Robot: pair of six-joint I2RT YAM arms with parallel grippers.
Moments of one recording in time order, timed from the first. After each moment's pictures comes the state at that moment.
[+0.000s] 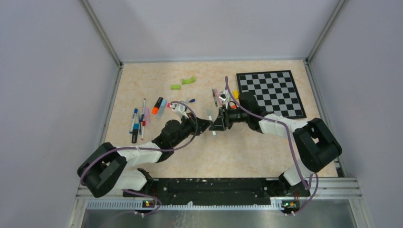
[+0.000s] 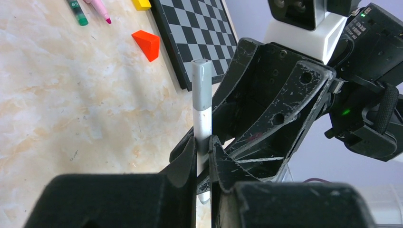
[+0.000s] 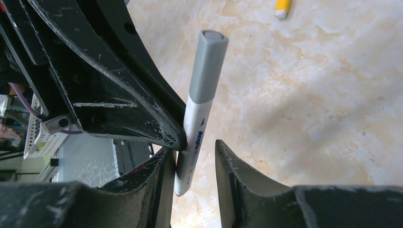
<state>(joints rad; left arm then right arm) -0.75 1.29 0.37 0.81 0.03 -0.94 0.57 1.57 0.80 0.25 -0.83 0.36</state>
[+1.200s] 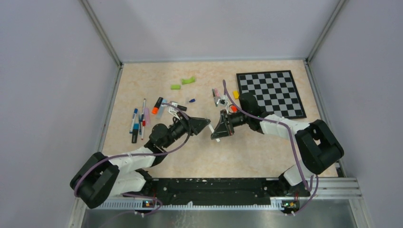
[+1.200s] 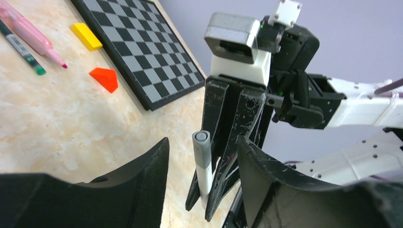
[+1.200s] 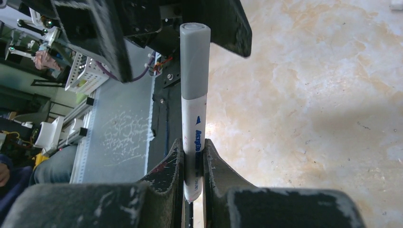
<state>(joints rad) -0.67 1.13 0.28 0.99 0.19 -0.88 0.58 1.54 0.79 0.19 -1.12 0.23</state>
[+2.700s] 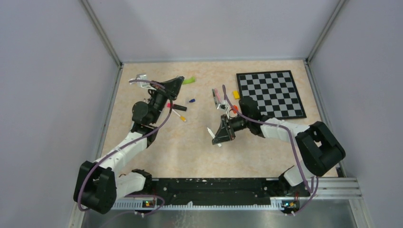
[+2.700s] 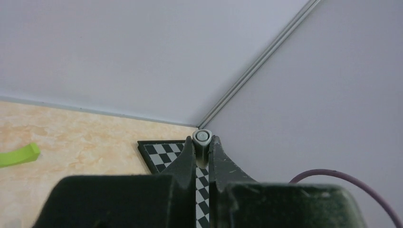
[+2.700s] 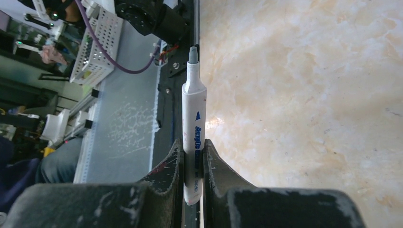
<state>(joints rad) -0.36 1.13 0.60 0.93 0.11 -0.79 0.59 1.52 0.71 0.26 -1.15 0.27</state>
